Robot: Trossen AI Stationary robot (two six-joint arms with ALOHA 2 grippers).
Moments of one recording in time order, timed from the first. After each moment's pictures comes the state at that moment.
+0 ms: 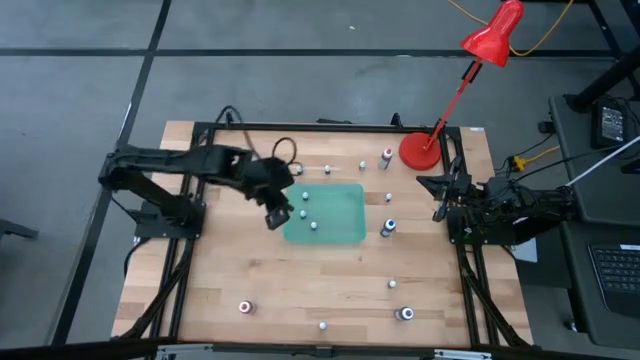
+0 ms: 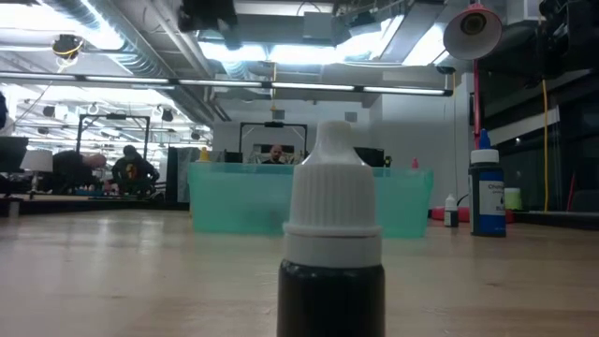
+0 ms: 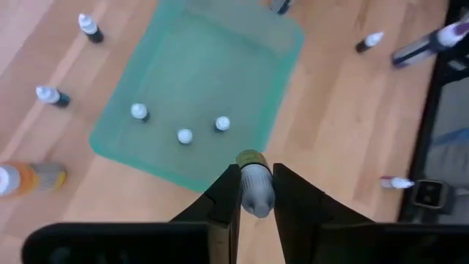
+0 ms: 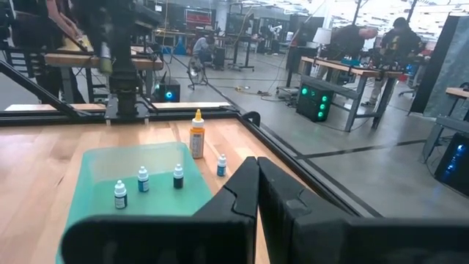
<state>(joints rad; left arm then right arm) -0.02 1.41 1.45 -1.03 -0.02 -0.50 0.14 0.02 0.26 -0.25 0.53 -0.09</state>
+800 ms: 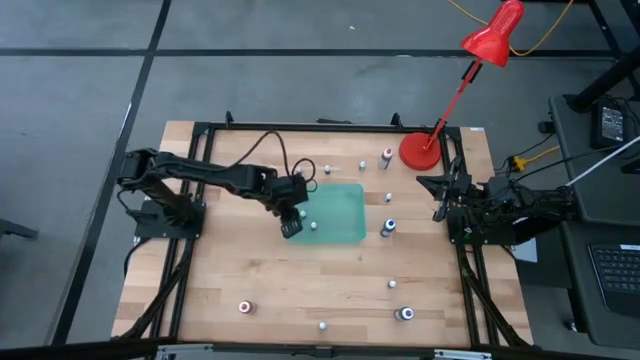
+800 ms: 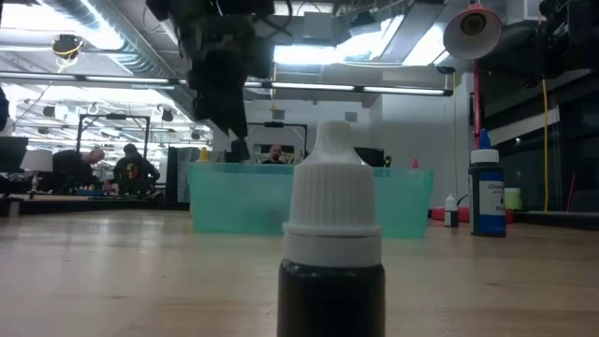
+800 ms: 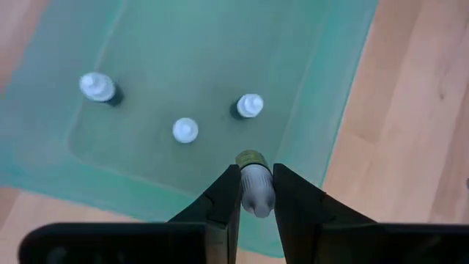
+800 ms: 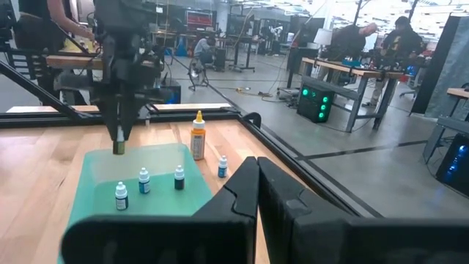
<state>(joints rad) 0.04 1.56 1.11 -0.64 0.07 -0.43 0.14 0.02 0.26 -0.25 0.53 -0.09</state>
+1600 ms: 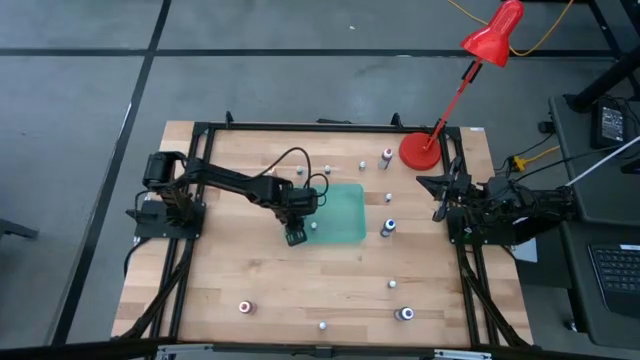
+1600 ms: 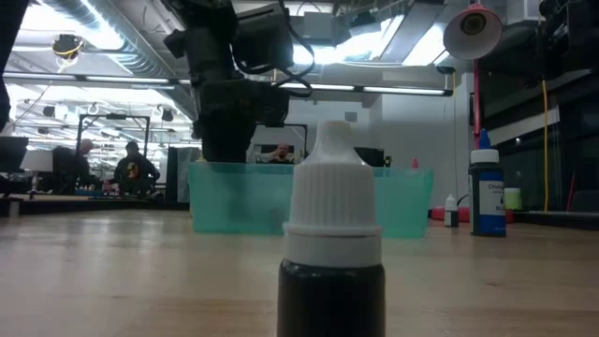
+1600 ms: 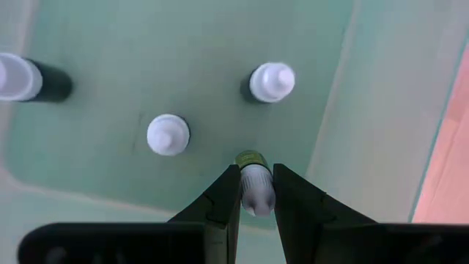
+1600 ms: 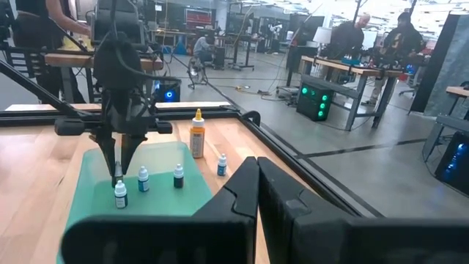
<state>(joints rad) 0.03 1.76 1.11 -0.57 0.08 -0.33 0.14 0.02 0.26 -0.25 0.53 -0.08</state>
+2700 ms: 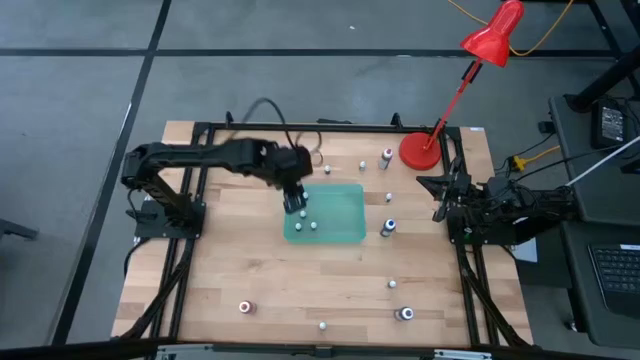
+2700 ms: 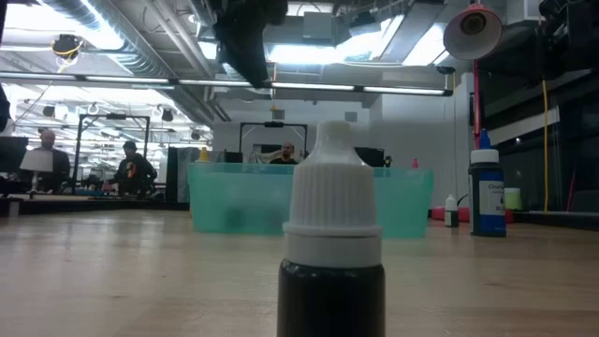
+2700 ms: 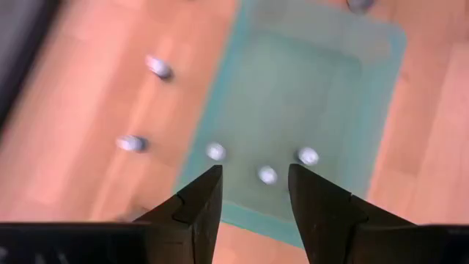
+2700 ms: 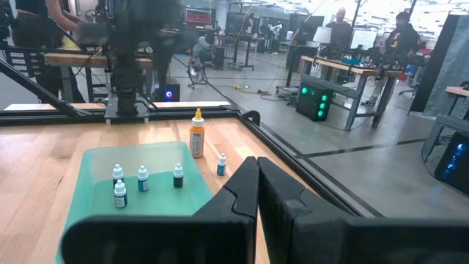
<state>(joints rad) 0.12 1.57 1.50 -0.99 -0.12 -0.23 0.14 0.02 0.26 -0.25 0.53 -0.08</state>
